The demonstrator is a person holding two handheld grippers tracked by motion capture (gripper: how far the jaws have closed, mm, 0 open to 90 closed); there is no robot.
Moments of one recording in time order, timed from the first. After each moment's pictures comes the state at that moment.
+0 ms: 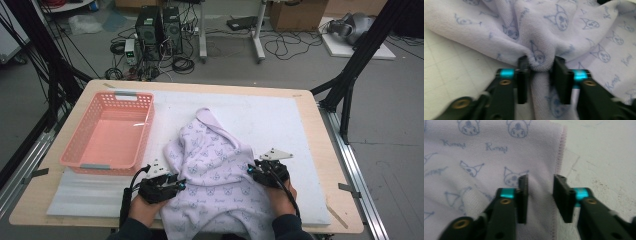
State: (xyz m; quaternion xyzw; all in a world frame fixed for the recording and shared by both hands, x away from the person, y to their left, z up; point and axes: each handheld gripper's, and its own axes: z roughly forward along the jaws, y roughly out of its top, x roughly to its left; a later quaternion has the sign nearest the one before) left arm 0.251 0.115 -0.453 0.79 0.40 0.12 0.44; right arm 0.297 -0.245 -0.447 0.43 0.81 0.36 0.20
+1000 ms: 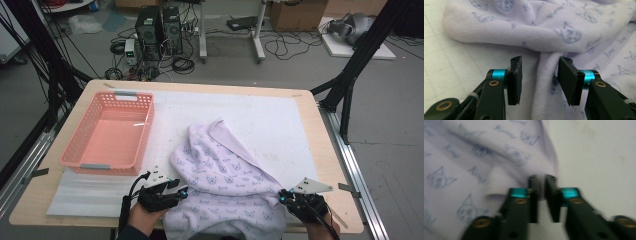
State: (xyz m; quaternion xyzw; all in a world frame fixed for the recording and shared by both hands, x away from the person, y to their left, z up) left arm 0.233 0.113 -0.452 0.79 0.40 0.11 0.46; right arm 0.207 -0.311 -0.425 0.42 0.83 0.32 0.21
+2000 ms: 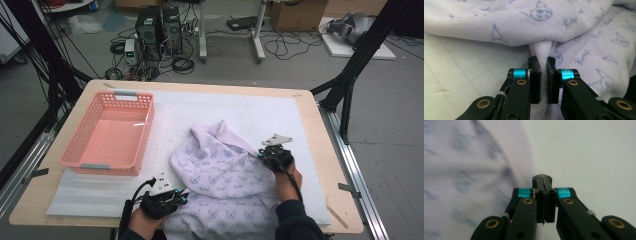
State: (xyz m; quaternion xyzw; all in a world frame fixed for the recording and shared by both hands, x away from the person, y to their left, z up) left arm 0.215 0.106 -0.451 0.82 0.36 0.09 0.44; right arm 0.331 -0.267 -0.428 0.44 0.81 0.29 0.25
